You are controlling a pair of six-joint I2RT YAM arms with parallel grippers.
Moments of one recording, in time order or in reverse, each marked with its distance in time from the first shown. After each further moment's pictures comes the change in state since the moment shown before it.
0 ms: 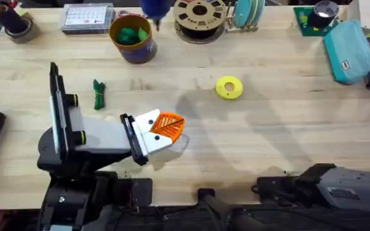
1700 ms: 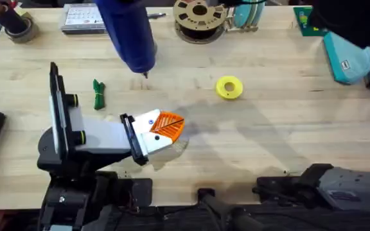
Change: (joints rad) left arm 0.000 0.000 0.000 0.000 0.000 0.000; right arm 0.132 0.000 -0.083 0.010 -0.085 -0.047
